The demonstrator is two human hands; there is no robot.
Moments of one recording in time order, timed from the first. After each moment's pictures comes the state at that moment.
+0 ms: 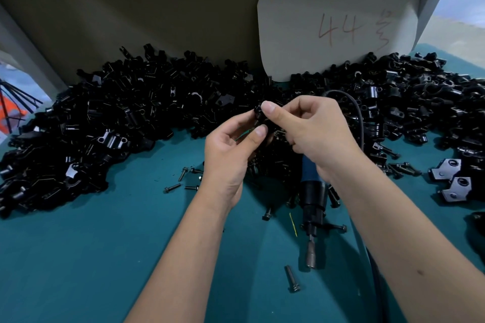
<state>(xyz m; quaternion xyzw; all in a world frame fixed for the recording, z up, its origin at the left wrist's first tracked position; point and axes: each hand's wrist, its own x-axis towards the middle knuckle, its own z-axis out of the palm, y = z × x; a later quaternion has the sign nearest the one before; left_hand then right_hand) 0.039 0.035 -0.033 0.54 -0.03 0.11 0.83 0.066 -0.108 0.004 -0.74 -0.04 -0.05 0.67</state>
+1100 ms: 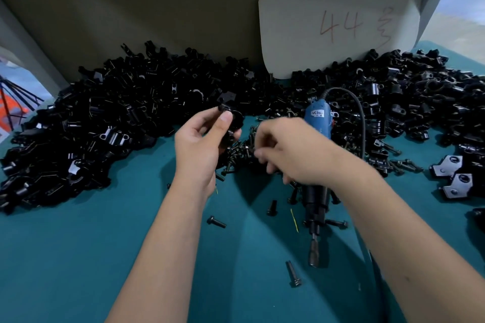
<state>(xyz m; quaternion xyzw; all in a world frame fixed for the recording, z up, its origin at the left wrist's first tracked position) 0.046 0.073 -0.033 0.55 0.06 0.18 0.81 0.056 -0.100 0.007 -0.91 -0.23 0.08 0.33</state>
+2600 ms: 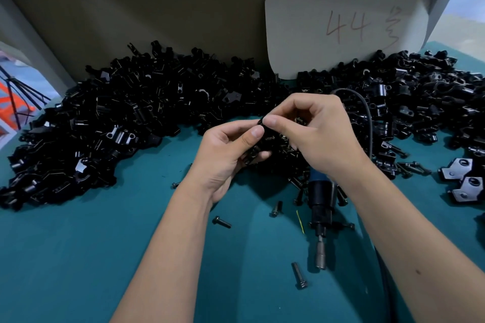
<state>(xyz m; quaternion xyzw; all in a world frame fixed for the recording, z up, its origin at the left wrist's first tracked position) 0.035 0.069 -0.029 0.58 -0.04 -0.01 0.81 0.066 -0.113 -0.004 -0.76 -0.26 -0.12 0.59</state>
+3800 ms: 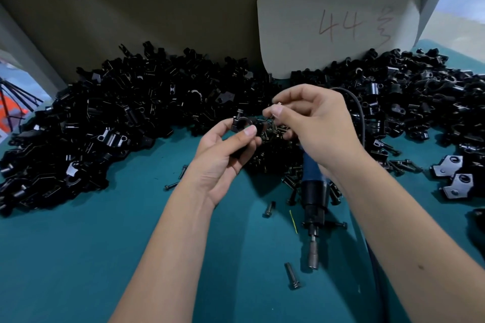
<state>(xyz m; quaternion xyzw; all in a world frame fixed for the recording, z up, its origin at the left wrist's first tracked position) 0.038 0.060 -0.028 0.48 0.05 -0.03 0.87 0.071 -0.116 -0.006 -0.72 -0.14 -0.07 0.68</state>
